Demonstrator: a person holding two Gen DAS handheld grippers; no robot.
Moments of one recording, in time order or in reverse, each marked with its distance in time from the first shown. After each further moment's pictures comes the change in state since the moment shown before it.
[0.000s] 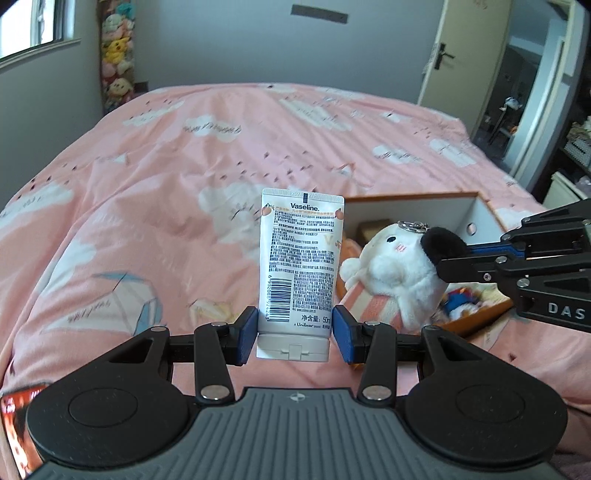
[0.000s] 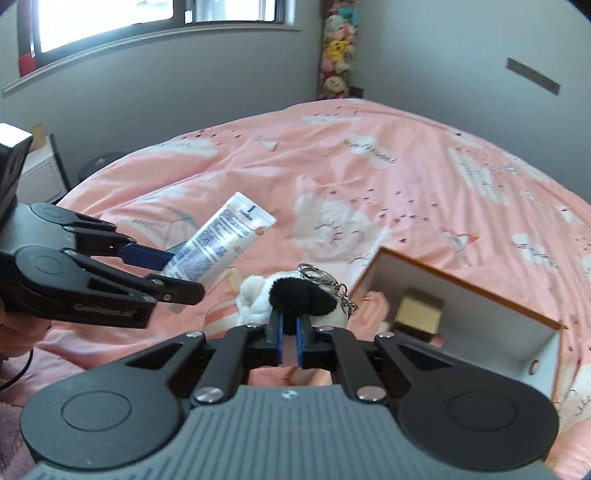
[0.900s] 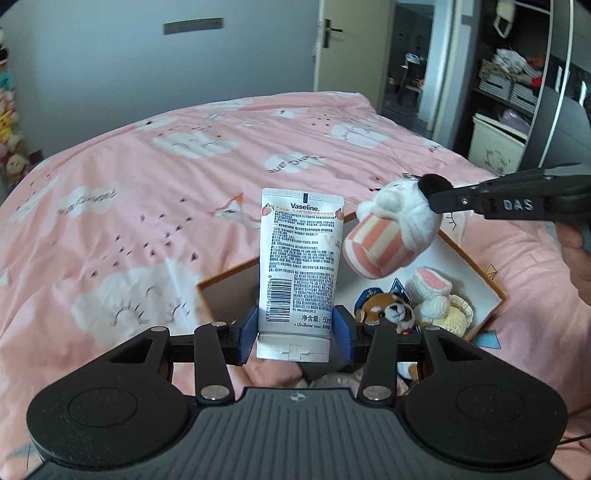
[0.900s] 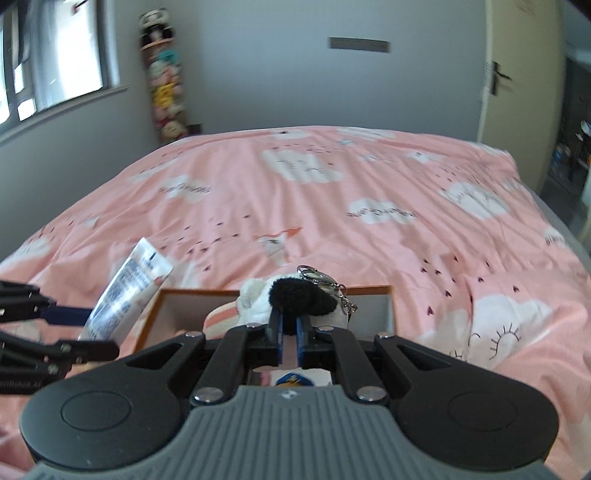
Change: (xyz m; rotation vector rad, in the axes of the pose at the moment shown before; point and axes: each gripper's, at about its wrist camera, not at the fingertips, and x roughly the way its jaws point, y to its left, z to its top) left arm 0.098 -0.103 0.070 0.331 0.008 -0.175; right arm -0.013 -0.178 -0.032 0.418 -0.110 -0.325
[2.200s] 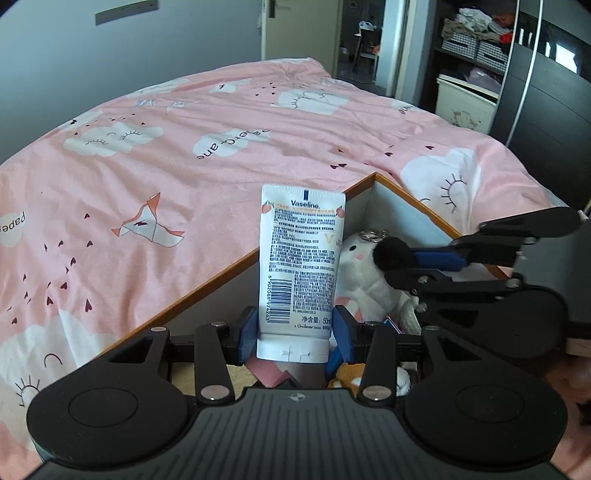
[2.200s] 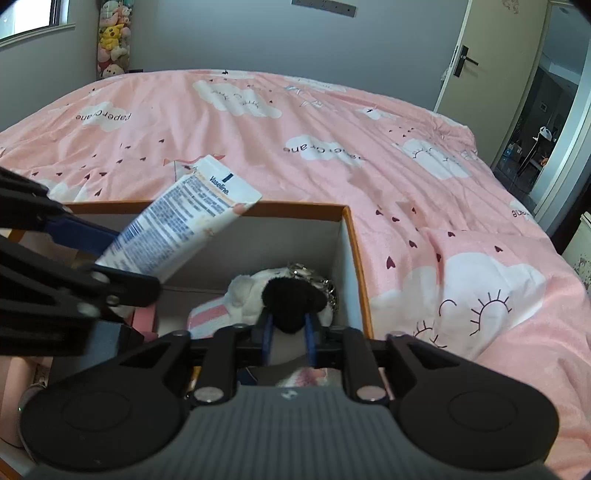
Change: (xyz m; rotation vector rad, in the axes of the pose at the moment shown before) left arm 0.139 -0.039 0.033 0.093 0.061 -0.103; right arm 0.099 -0.019 -0.048 -0.104 0.101 -0.243
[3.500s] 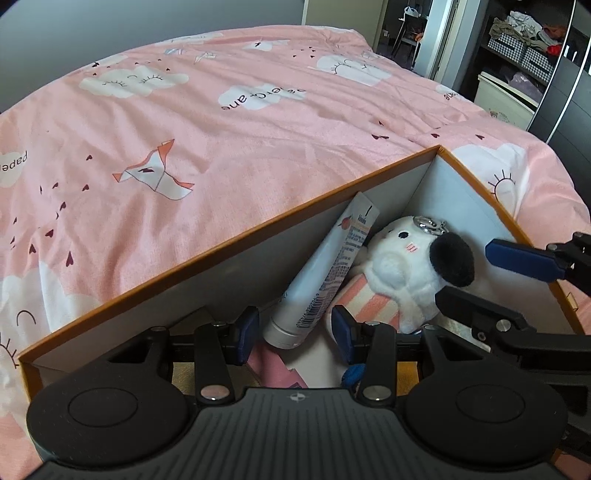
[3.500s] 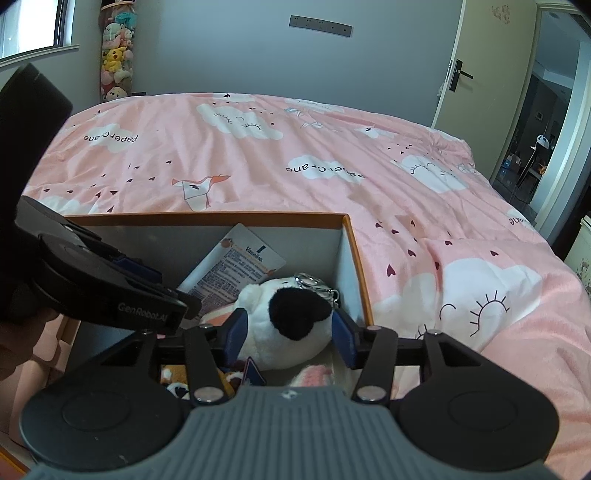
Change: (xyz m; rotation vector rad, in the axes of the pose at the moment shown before) left arm 0.038 0.016 -0.001 -0.142 0.106 0.029; right arm -0.015 0.003 -0.012 0.025 -0.066 0.014
